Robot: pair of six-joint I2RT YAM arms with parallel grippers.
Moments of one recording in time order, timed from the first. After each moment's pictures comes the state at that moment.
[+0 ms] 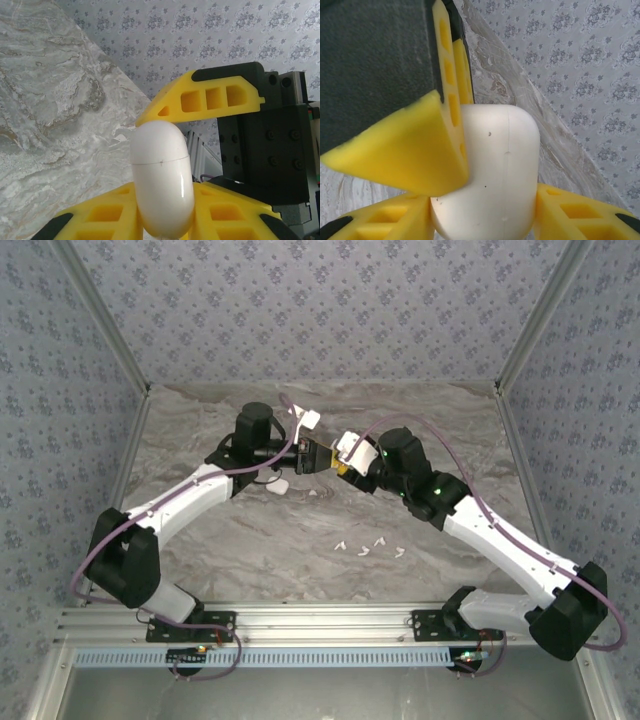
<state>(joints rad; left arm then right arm) -0.58 1.50 1.11 0.08 0.91 -0.54 0.70 1.17 1.04 -0.34 0.00 -0.51</state>
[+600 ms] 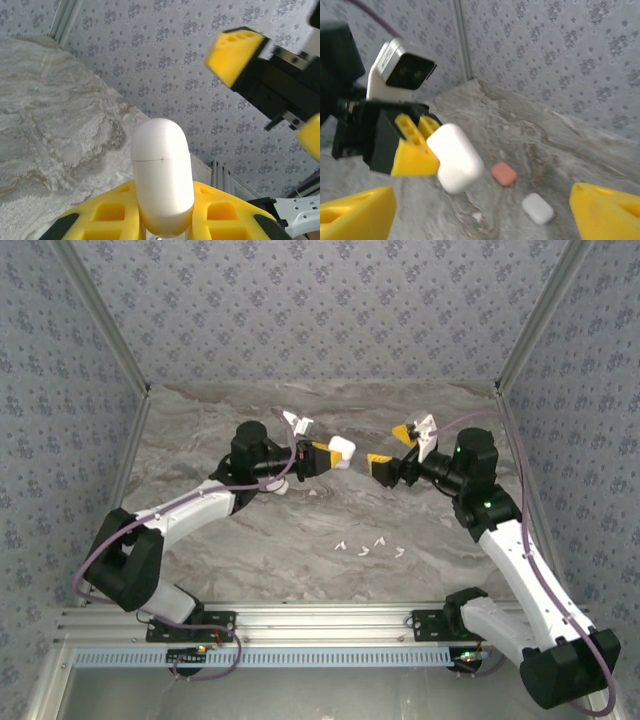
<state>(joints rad) -0.61 1.48 0.90 0.51 0.75 -0.56 0.27 0.96 0.88 -0.11 -0.63 0.01</state>
